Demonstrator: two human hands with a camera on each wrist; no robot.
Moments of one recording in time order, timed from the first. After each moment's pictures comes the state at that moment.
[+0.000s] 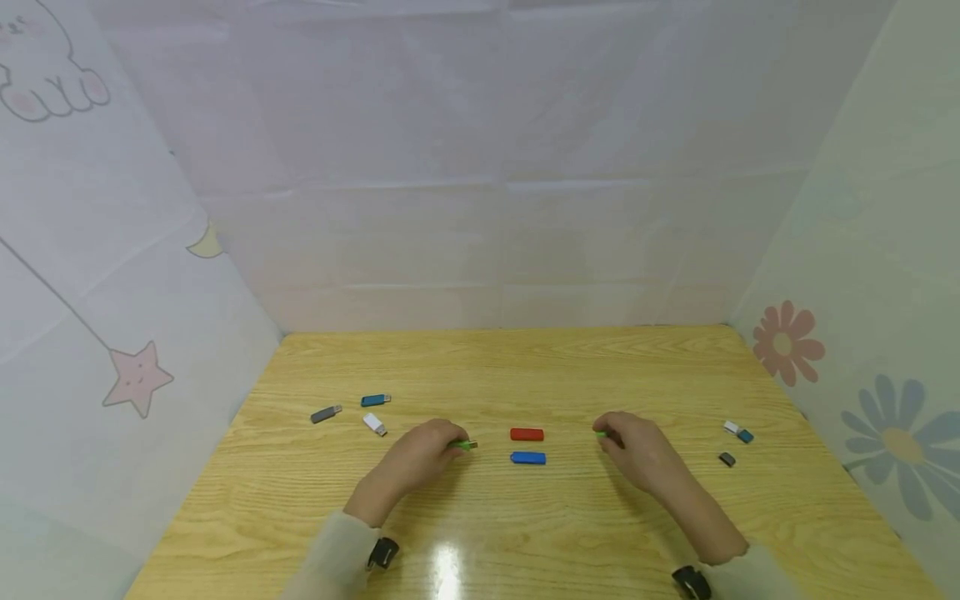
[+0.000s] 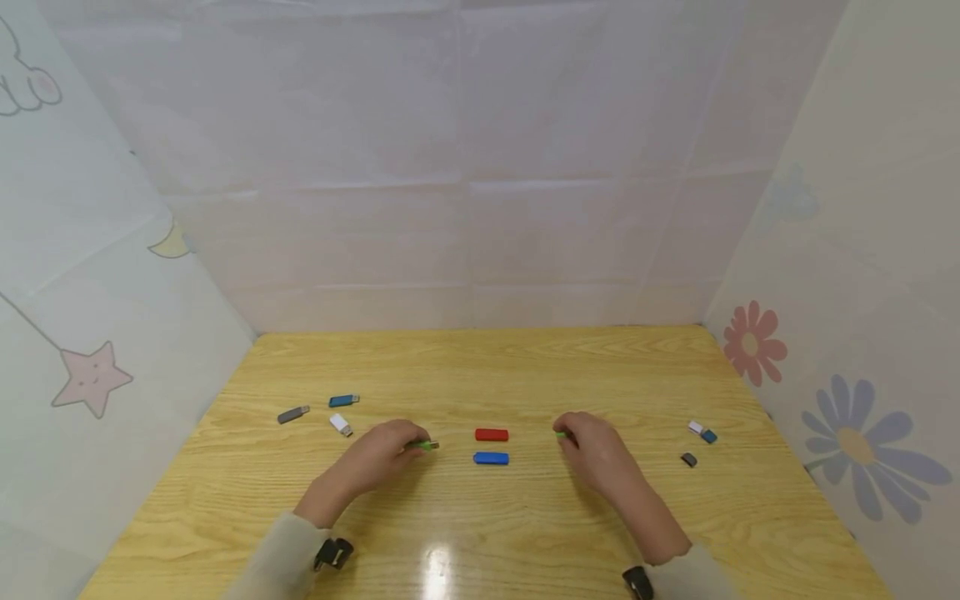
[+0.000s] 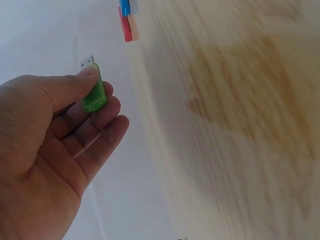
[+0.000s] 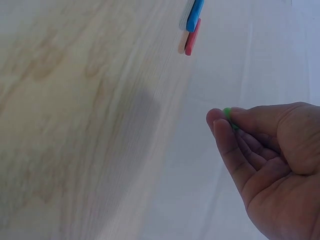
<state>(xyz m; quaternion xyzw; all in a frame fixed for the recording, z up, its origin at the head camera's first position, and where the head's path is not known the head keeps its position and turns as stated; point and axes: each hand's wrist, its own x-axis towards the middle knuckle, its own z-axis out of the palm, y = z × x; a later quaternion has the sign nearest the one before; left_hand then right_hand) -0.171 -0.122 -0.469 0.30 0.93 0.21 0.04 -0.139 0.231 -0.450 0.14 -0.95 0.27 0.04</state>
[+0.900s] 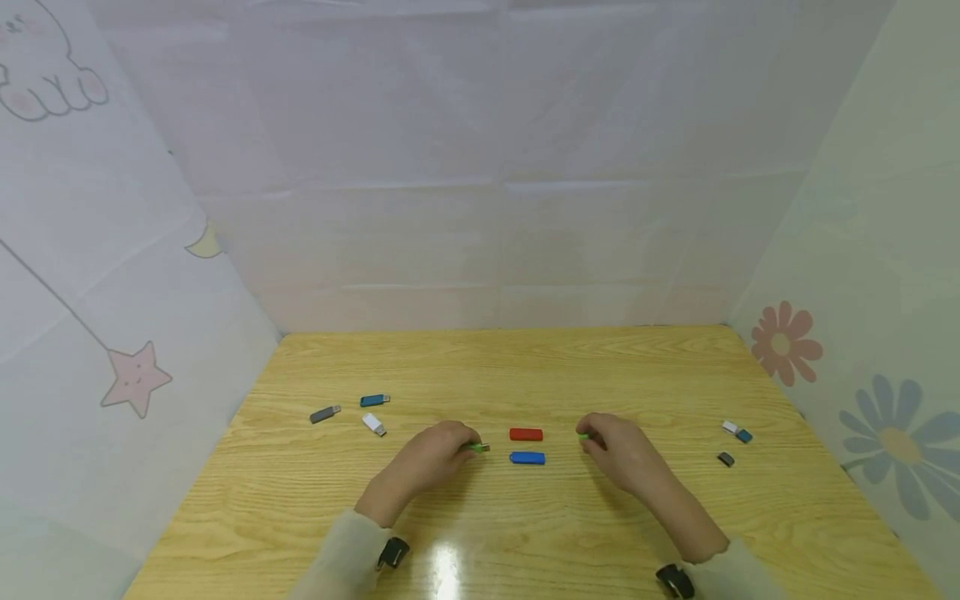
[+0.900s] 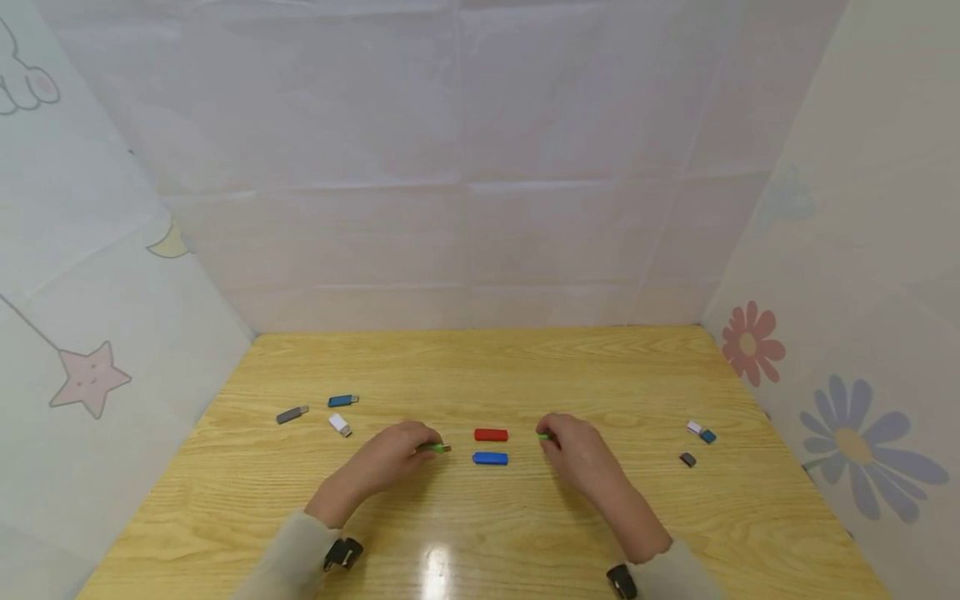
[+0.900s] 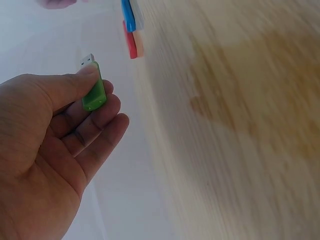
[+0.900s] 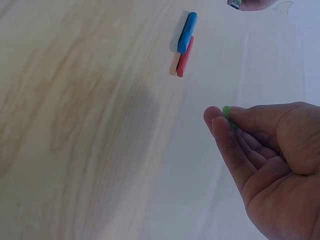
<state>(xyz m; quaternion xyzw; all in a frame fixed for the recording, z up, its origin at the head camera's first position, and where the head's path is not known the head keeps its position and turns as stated) -0.169 -0.106 -0.468 0.32 0.92 0.21 0.04 -0.141 0.209 -0.448 0.14 -0.95 0.28 0.03</state>
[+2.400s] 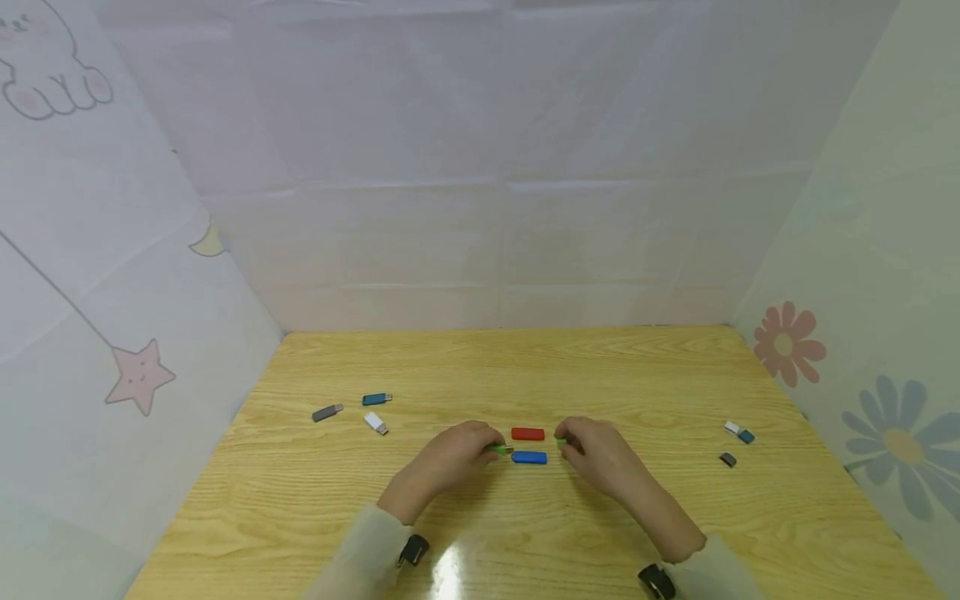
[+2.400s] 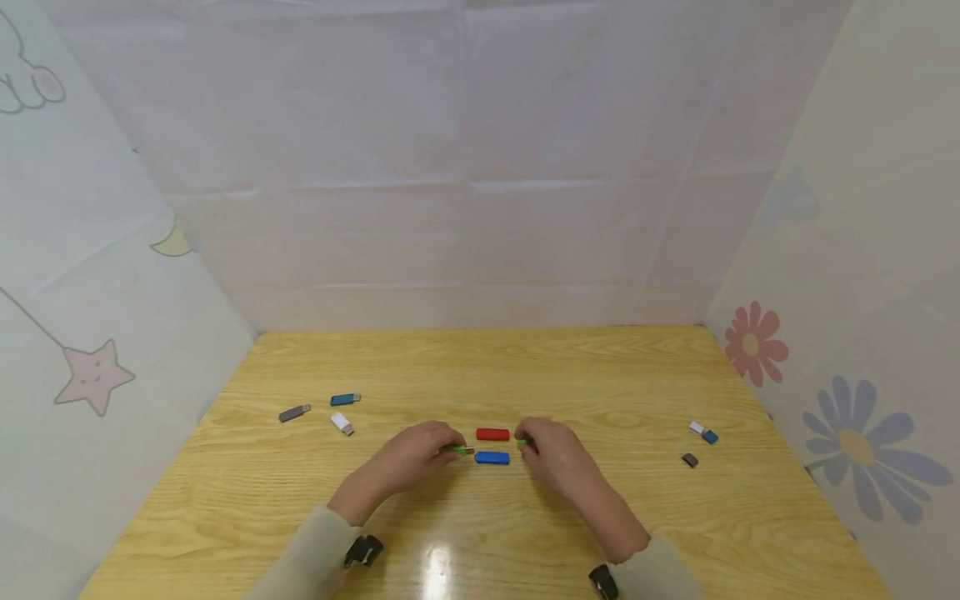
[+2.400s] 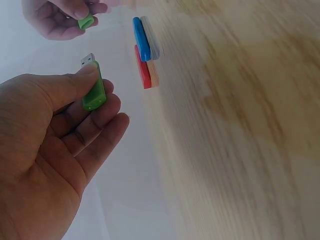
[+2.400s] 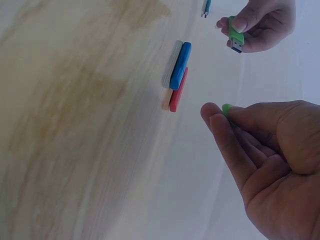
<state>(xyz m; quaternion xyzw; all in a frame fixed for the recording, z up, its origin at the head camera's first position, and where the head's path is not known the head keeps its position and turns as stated) -0.166 -0.079 -0.463 0.34 0.92 0.20 0.06 -0.143 0.179 -0.453 0.16 -0.95 0.28 0.02</state>
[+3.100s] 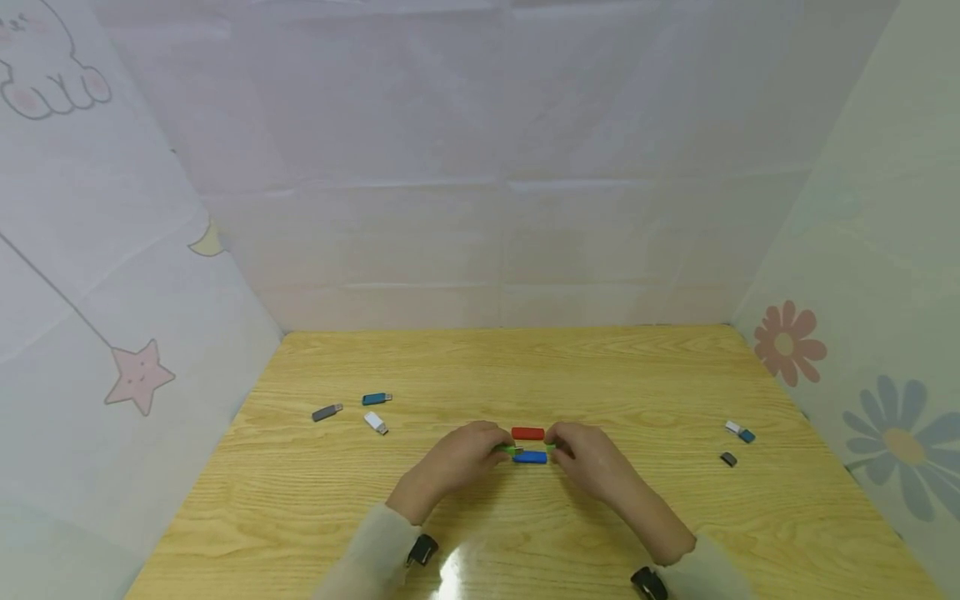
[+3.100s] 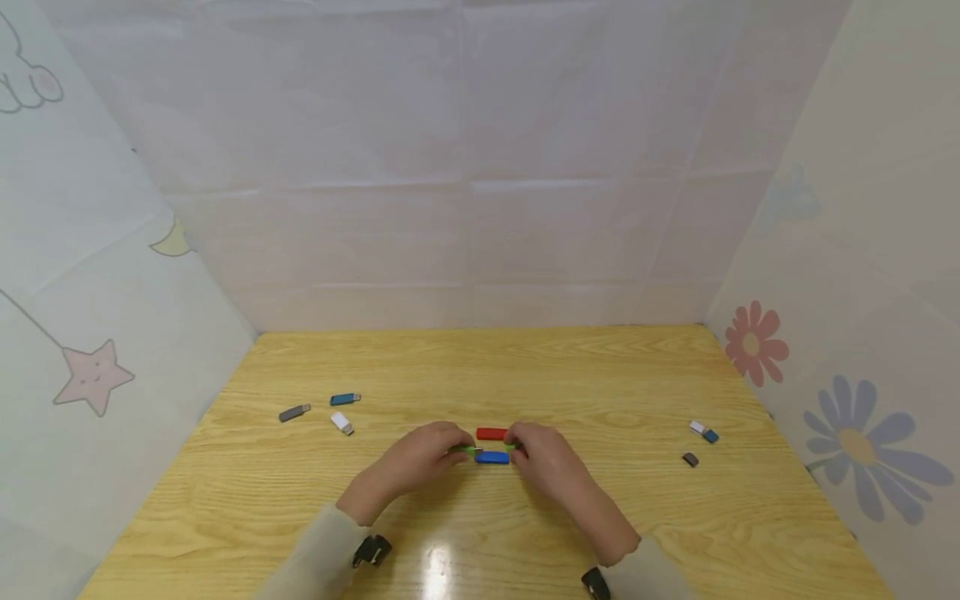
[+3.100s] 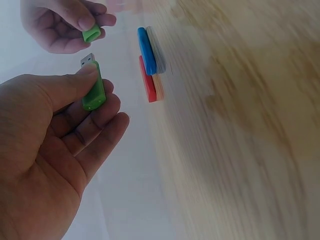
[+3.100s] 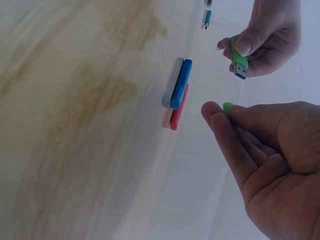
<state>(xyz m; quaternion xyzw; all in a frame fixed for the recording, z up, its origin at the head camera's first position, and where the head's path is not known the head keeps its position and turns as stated) -0.169 -0.066 -0.463 0.35 0.91 0.20 0.06 -0.142 0.167 -0.456 0.17 -0.94 0.30 0.00</state>
